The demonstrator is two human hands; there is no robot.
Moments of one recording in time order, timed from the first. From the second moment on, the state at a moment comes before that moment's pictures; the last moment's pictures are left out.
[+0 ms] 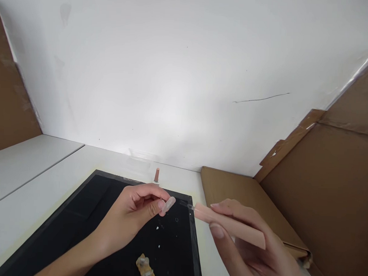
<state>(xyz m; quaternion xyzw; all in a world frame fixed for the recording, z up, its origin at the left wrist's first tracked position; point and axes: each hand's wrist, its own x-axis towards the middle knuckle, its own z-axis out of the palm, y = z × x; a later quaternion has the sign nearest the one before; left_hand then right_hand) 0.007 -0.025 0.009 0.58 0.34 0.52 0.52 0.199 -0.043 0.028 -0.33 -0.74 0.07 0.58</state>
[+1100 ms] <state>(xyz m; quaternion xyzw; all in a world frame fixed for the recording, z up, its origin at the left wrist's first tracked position) 0.008 -0.024 0.007 0.63 0.32 0.55 0.44 0.194 -0.042 0.031 -0.27 -0.76 0.08 0.59</state>
